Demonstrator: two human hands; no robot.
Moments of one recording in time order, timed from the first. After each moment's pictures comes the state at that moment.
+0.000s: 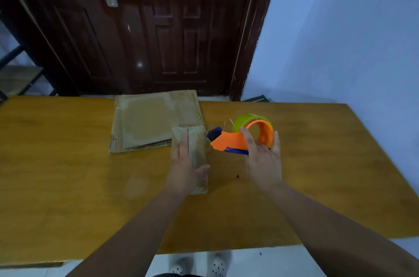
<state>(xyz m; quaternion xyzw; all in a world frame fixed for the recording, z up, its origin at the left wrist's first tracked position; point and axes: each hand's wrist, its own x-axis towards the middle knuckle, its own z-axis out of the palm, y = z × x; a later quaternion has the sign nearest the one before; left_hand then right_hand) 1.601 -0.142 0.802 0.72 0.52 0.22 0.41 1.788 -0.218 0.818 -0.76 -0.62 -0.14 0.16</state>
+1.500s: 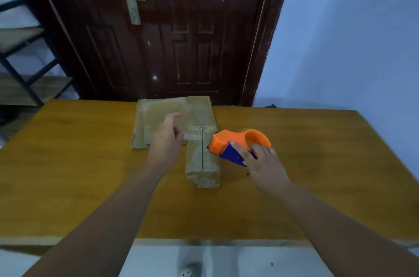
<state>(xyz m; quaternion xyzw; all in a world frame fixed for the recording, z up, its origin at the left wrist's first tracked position) 1.539 -0.121 0.860 0.73 0.52 0.35 0.28 1.765 -0.250 0.827 -0.64 -0.74 -0.16 0.16</state>
